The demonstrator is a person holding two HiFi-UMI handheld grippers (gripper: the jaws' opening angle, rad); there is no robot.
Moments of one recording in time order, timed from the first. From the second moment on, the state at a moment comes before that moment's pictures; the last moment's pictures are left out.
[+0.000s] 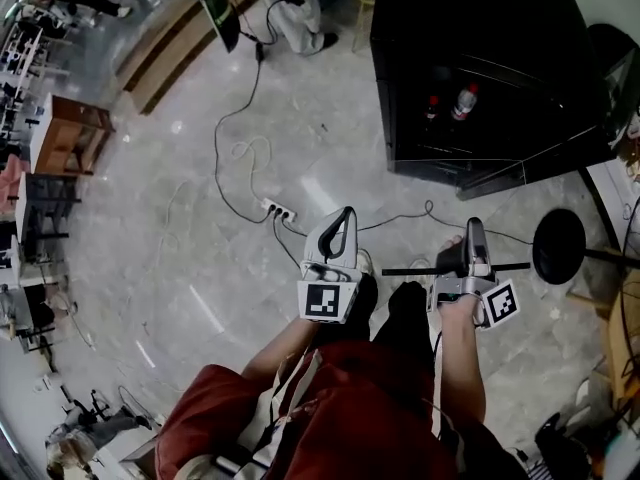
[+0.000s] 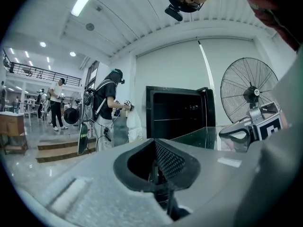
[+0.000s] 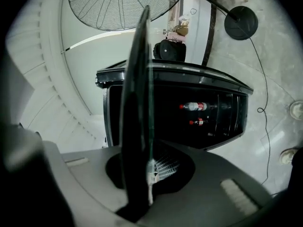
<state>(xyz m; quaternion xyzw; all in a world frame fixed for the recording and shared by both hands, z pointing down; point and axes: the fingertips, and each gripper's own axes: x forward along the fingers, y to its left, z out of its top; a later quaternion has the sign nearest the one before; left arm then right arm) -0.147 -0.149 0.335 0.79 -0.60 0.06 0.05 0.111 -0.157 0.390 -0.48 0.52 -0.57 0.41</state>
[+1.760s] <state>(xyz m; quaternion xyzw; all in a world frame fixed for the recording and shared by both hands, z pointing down) -0.185 -0.165 0.170 0.76 -0.64 0.00 -0.05 0.092 -0.161 0.224 -0.43 0.56 -0.54 0.46</state>
